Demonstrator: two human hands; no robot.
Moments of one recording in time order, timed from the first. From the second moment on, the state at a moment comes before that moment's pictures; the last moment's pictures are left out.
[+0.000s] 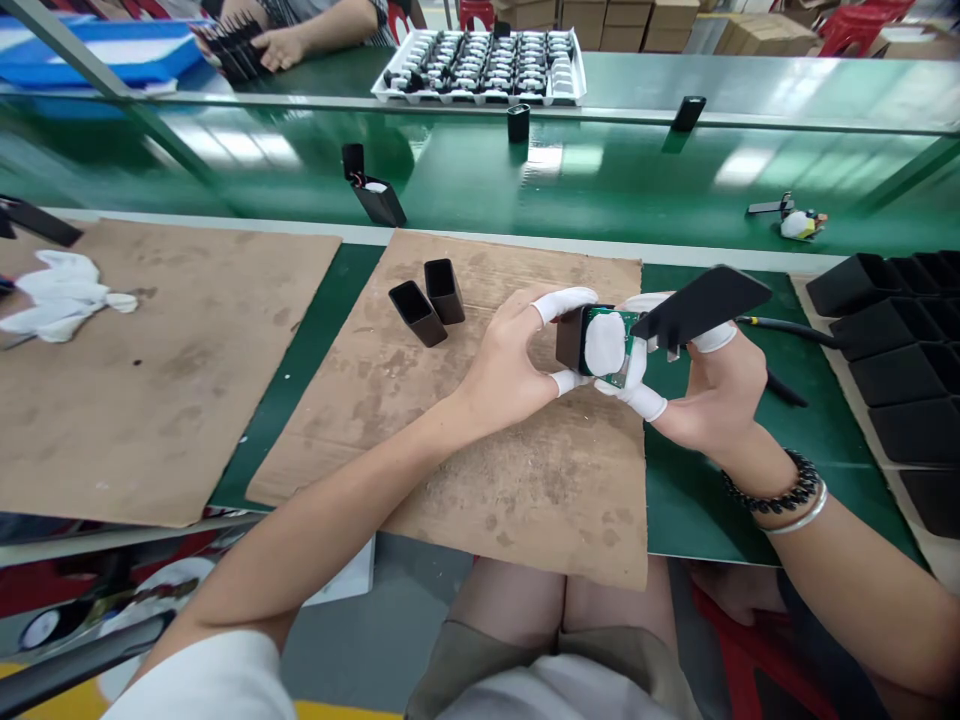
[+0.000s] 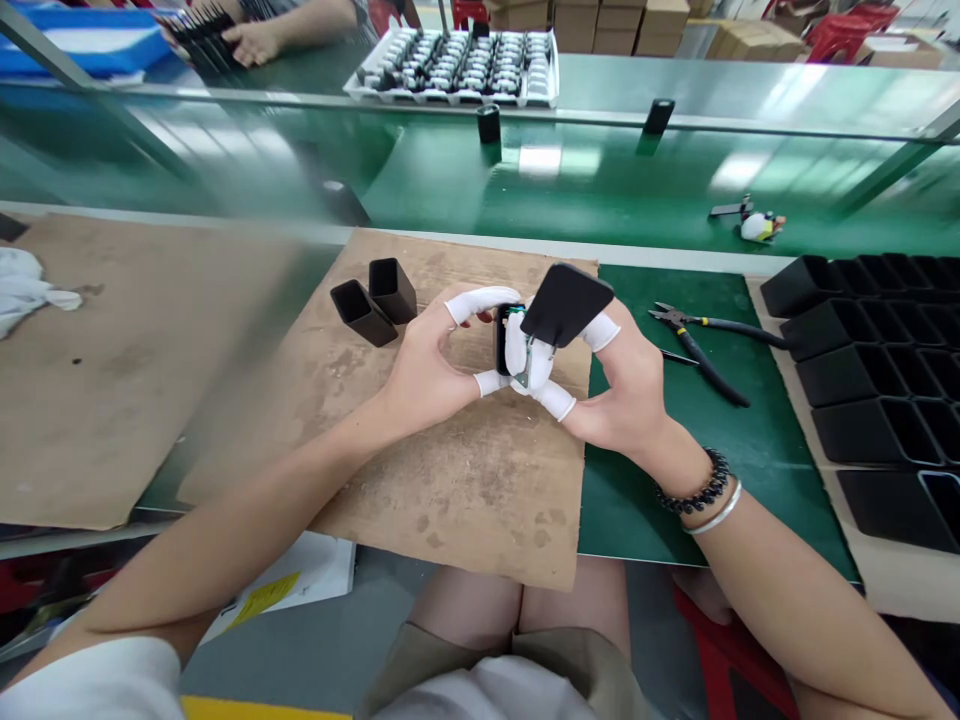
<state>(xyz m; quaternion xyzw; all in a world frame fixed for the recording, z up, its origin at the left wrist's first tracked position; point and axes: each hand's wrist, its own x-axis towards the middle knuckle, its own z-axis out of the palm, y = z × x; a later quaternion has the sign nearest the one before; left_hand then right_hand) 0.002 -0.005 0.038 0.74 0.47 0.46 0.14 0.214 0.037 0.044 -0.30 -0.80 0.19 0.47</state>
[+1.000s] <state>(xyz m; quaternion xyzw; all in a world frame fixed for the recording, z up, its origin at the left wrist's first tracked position) 0.004 -0.004 0.038 0.74 0.46 0.47 0.15 0.216 0.032 0.047 -0.33 -0.80 0.26 0.44</state>
